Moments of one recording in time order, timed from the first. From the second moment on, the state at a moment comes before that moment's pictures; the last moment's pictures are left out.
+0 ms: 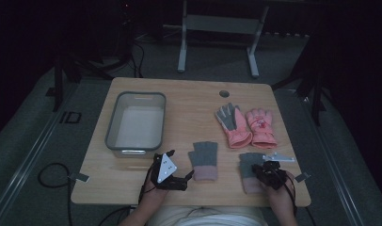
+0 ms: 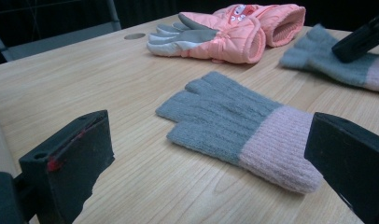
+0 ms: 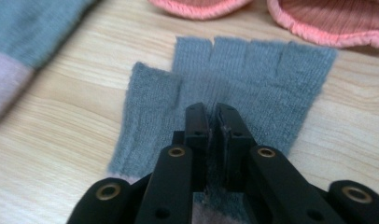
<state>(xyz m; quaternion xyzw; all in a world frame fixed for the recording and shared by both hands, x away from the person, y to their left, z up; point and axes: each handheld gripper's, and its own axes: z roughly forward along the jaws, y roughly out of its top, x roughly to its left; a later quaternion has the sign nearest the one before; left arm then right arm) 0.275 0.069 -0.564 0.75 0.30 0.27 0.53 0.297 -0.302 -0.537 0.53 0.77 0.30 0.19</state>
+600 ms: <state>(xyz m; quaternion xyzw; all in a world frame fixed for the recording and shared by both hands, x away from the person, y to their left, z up) 0.275 0.069 -0.564 0.75 0.30 0.26 0.53 0.301 -0.310 -0.521 0.41 0.83 0.32 0.20</state>
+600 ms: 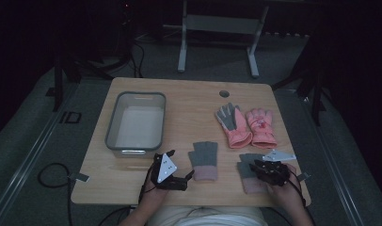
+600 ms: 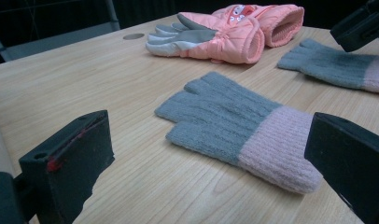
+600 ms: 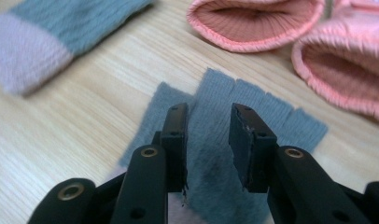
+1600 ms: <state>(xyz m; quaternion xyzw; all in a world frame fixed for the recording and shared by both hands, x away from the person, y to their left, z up) 0.275 0.069 -0.564 0.75 0.30 0.27 0.53 0.307 -0.323 -0.539 0.43 0.84 0.31 0.14</state>
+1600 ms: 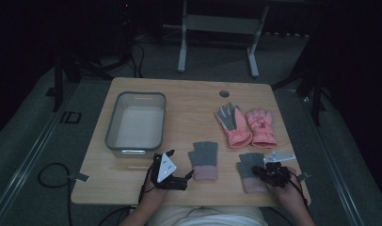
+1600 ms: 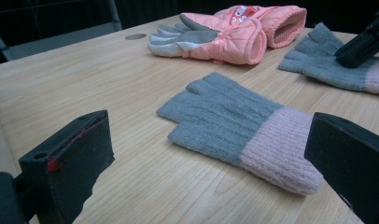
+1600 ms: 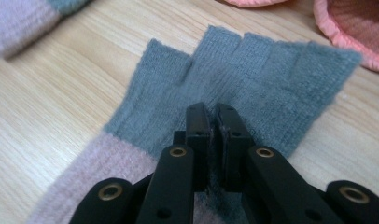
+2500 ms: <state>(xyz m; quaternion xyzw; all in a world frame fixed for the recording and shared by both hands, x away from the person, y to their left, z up) 0.275 0.071 -0.564 0.75 0.30 0.26 0.53 0.340 -0.223 -0.437 0.36 0.81 0.44 0.15</state>
